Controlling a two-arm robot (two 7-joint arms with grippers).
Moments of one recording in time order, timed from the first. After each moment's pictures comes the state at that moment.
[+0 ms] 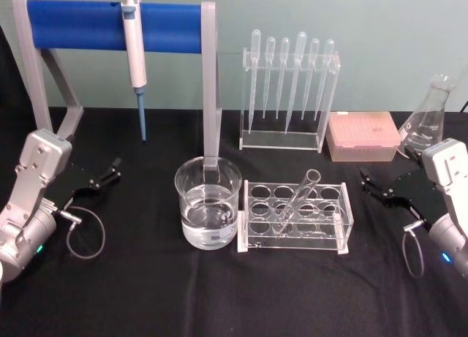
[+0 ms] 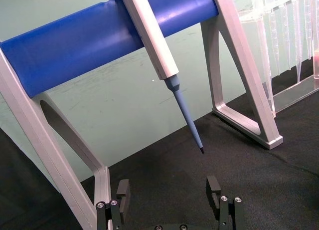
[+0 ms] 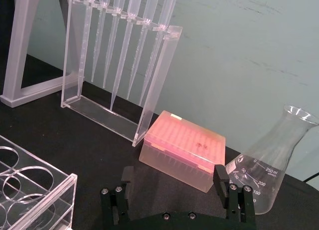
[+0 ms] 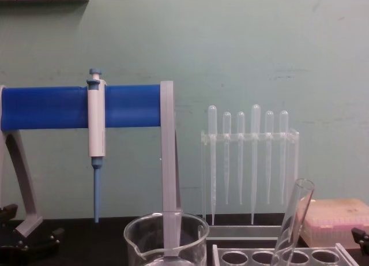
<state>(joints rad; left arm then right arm) -0.20 0.60 0.45 -1.41 -0.25 -0.12 0.03 0.20 0.60 -0.45 -1.41 0.25 -0.12 -0.03</state>
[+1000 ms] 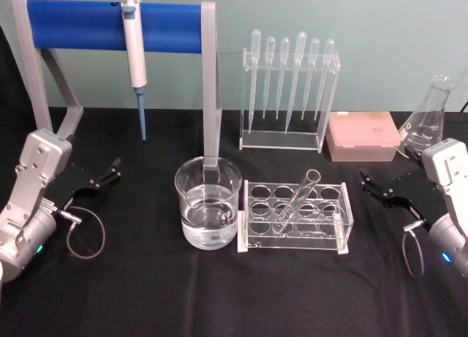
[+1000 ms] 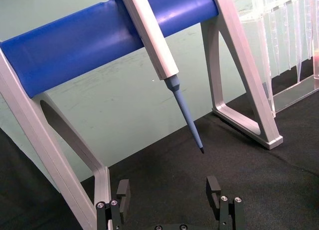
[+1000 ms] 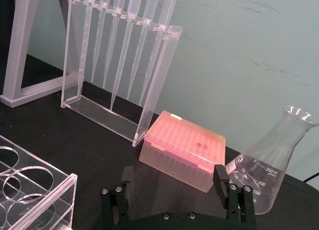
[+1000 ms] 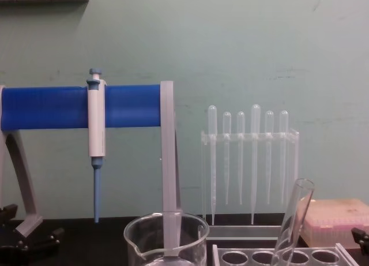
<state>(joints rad) -0.20 0.60 0.45 -1.41 -0.25 -0.12 0.03 0.20 0.60 -0.45 -1.41 0.25 -0.12 -0.03</state>
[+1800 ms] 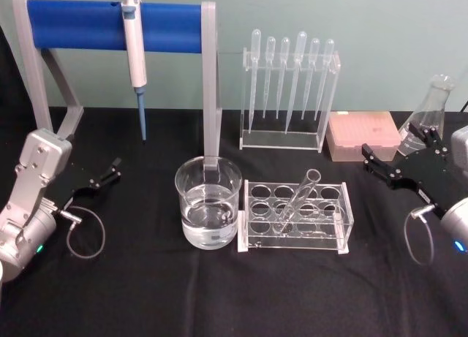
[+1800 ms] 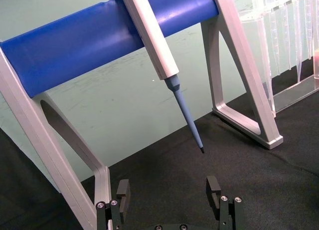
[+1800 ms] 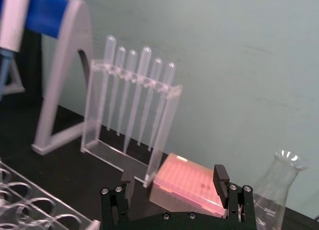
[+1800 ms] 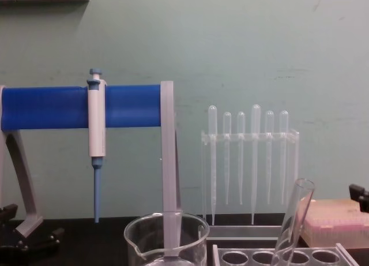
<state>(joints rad) -0.20 0.60 0.45 -1.41 -0.25 -0.12 0.03 0.13 0.63 -0.36 -1.55 0.31 -0.17 0.04</state>
